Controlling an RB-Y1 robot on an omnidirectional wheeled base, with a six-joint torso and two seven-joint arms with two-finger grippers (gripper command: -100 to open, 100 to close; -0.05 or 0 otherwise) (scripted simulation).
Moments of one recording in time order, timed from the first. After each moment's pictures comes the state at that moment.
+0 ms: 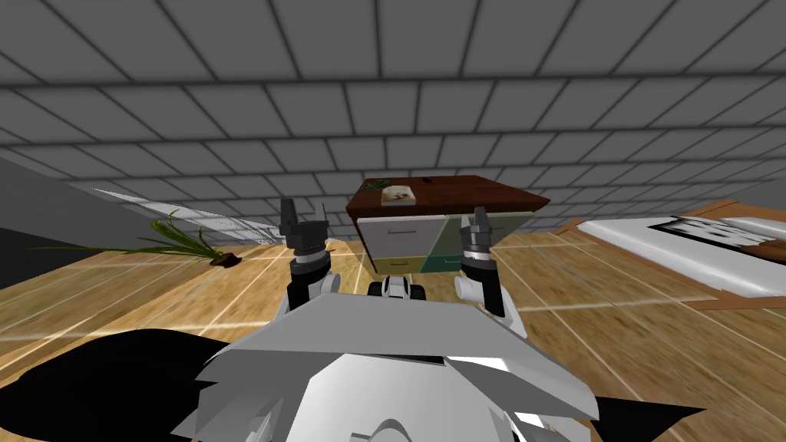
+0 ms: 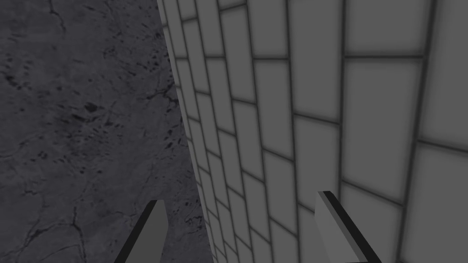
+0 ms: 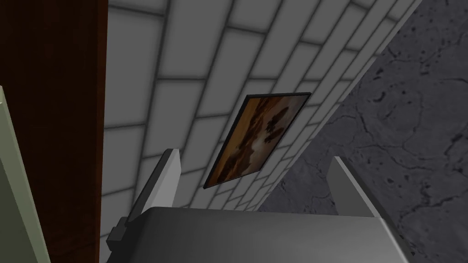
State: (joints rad) left arm 0.55 0.01 0.01 -2.40 -0.06 -0.64 0.08; right arm 0.43 -0.09 -0.04 -2.21 0.06 -0.44 0.03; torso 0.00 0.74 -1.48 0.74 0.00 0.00
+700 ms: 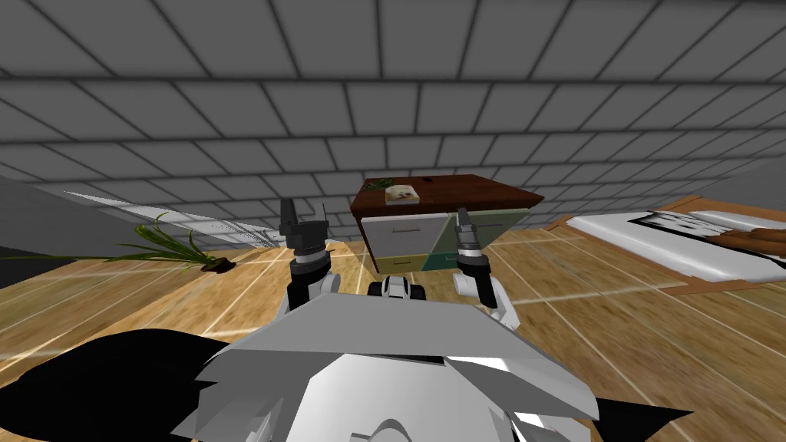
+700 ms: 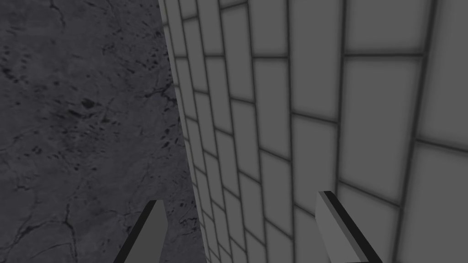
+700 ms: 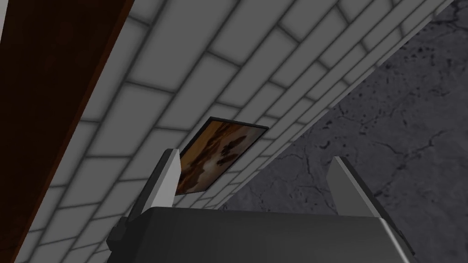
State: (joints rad) left arm 0.55 0.01 0.01 -2.40 -0.06 -0.64 0.08; right arm 0.37 -0.16 -0.02 -2.14 0.15 -0.48 0.21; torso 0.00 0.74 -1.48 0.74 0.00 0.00
